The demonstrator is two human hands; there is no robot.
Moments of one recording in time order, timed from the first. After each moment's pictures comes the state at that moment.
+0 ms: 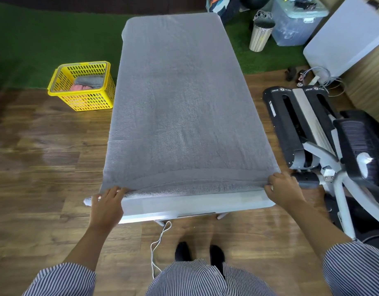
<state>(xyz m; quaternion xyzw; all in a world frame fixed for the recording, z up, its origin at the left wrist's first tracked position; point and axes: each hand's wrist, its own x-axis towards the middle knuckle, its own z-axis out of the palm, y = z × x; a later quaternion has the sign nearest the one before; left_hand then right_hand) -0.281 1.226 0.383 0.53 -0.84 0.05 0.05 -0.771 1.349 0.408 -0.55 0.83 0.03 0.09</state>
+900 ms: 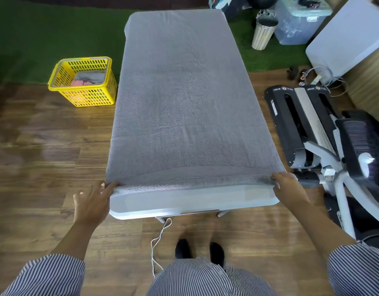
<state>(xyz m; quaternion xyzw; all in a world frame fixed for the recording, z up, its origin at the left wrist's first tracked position) -0.240 1.214 0.395 0.56 -0.83 0.07 -0.02 -0.774 1.349 0.401 -0.52 0.84 -0.01 0.17</state>
